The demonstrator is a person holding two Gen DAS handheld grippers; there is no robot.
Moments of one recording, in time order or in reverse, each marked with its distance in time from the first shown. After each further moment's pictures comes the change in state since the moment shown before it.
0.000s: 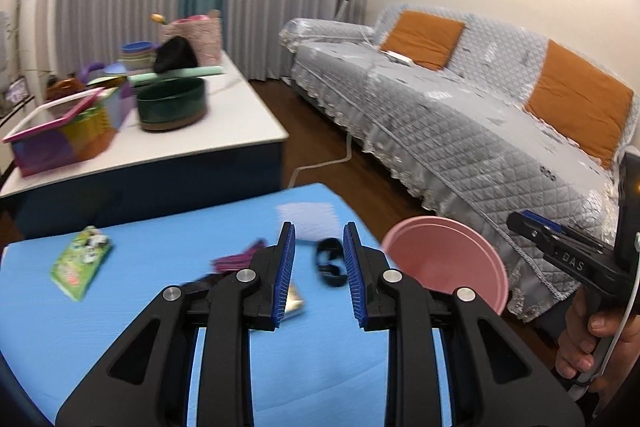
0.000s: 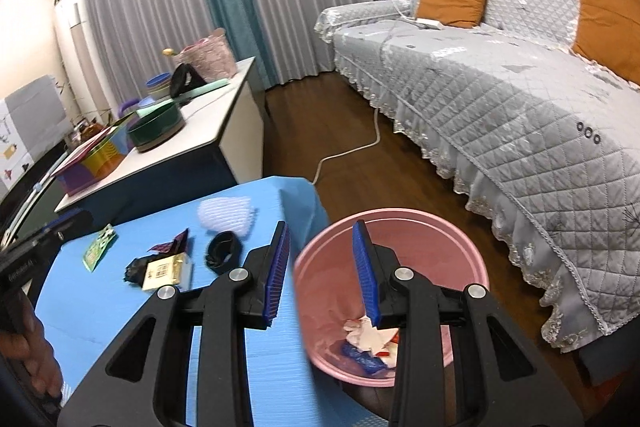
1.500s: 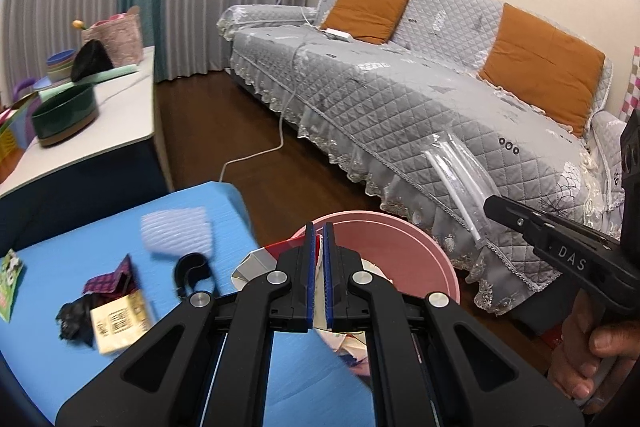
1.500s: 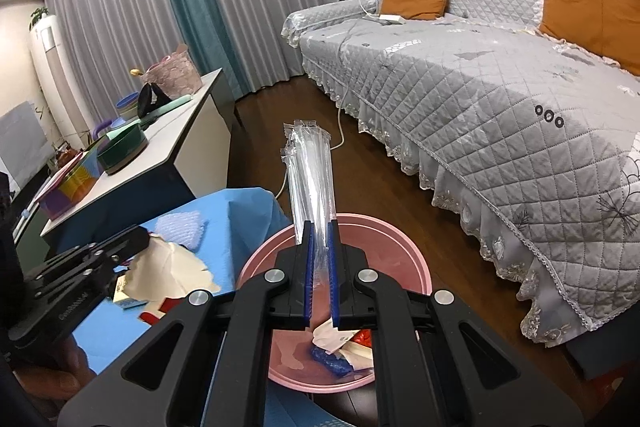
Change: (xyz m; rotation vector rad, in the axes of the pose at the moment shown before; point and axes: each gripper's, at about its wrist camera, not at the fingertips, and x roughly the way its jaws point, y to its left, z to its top) left arm 0.082 -0.132 -0.006 0.106 0.060 -0.163; right arm -0.007 -0.086 0.008 0.107 -0.007 -0.070
